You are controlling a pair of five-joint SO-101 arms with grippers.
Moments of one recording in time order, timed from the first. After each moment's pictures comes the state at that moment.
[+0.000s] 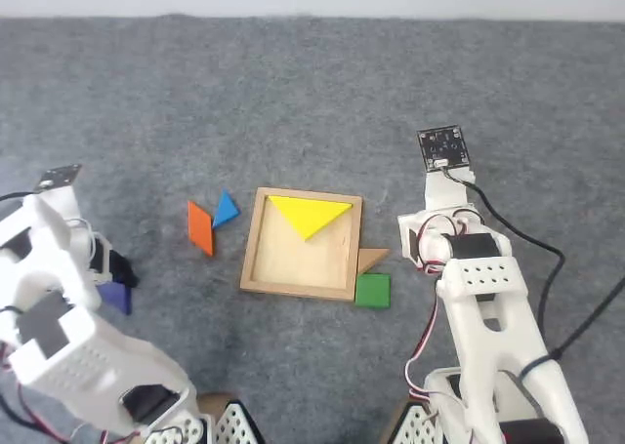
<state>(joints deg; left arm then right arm) -47.9 15.7 23.4 70.3 -26.4 -9.4 -32.1 57.5 41.2 3.6</state>
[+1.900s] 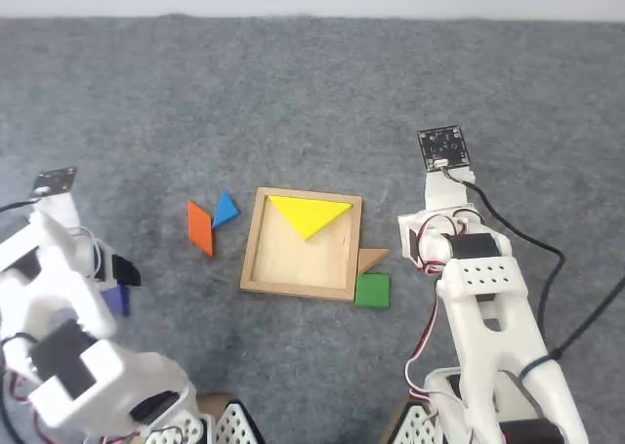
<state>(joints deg) -48.4 1.9 35.9 64.4 -25.0 -9.4 -32.1 57.5 41.2 3.6</state>
